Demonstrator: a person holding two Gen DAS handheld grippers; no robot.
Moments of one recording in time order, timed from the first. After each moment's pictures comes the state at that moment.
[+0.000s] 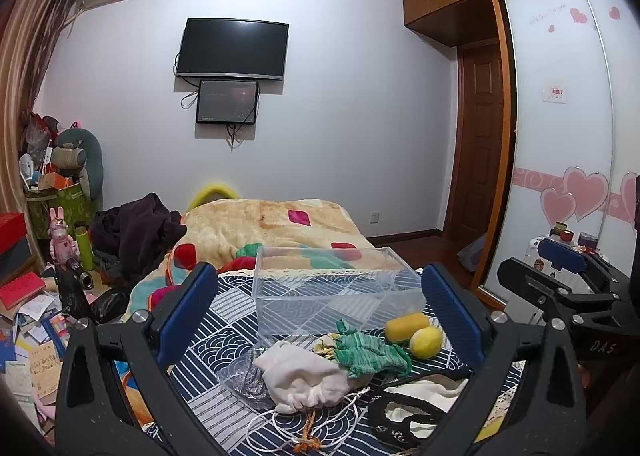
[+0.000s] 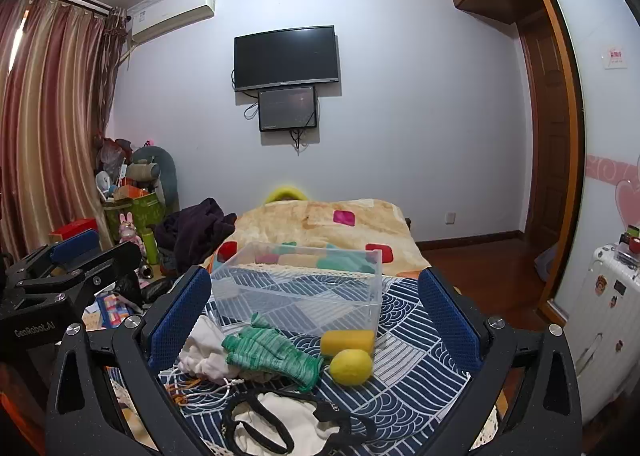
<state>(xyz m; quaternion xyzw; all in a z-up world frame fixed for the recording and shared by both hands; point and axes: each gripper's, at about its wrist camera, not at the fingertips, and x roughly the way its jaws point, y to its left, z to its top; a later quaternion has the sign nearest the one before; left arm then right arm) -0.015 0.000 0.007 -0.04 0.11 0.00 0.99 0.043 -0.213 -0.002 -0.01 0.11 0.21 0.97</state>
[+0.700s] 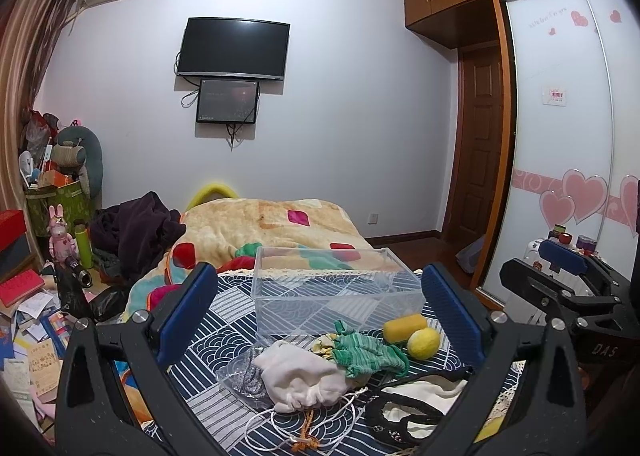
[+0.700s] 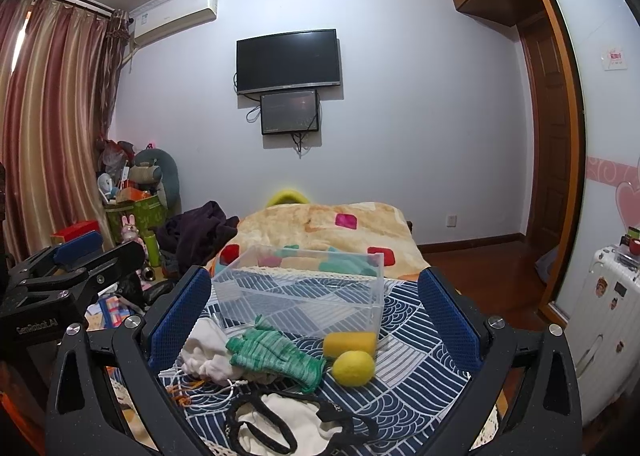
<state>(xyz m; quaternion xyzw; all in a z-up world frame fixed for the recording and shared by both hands) -0.013 -0.003 0.009 -0.04 0.11 0.00 0.99 0.039 -0.211 0.001 -0.01 0.10 0.22 0.97</state>
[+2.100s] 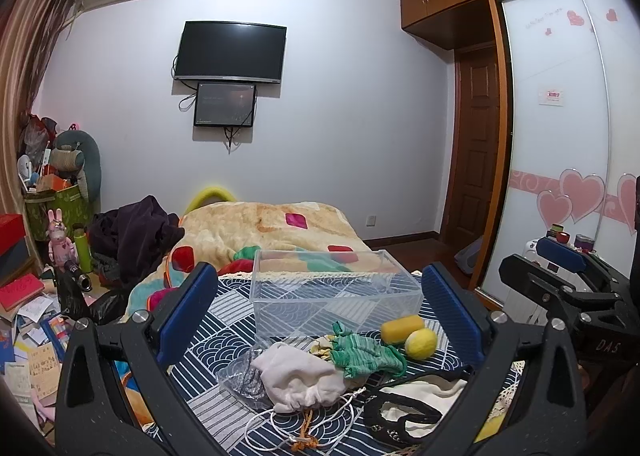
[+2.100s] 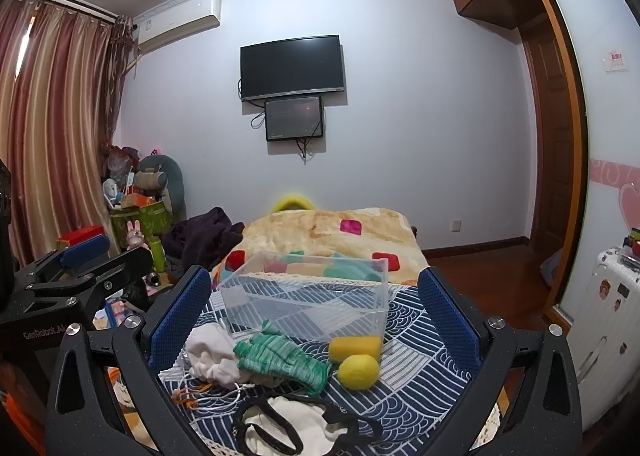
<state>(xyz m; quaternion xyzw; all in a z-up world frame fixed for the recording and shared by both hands) -0.016 -0.005 0.011 -0.04 0.11 0.00 0.99 0.038 -0.209 -0.004 0.00 0.09 0.22 0.97</state>
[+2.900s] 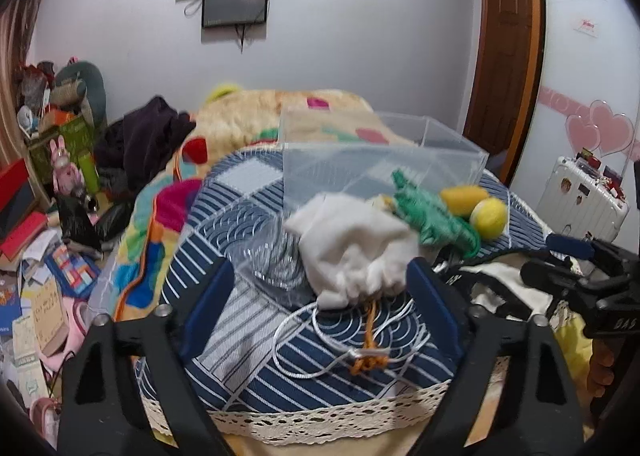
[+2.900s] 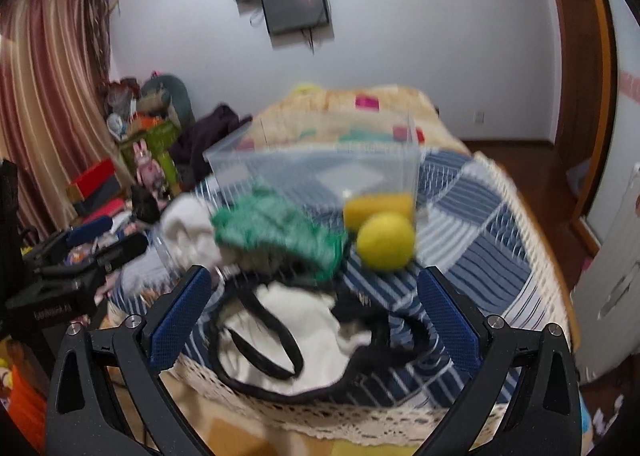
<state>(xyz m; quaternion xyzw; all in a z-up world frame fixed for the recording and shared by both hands) 0.021 0.030 -0.101 -0.04 0.29 0.02 0.96 0.081 -0.205 -0.102 -0.01 0.31 0.26 0.91</state>
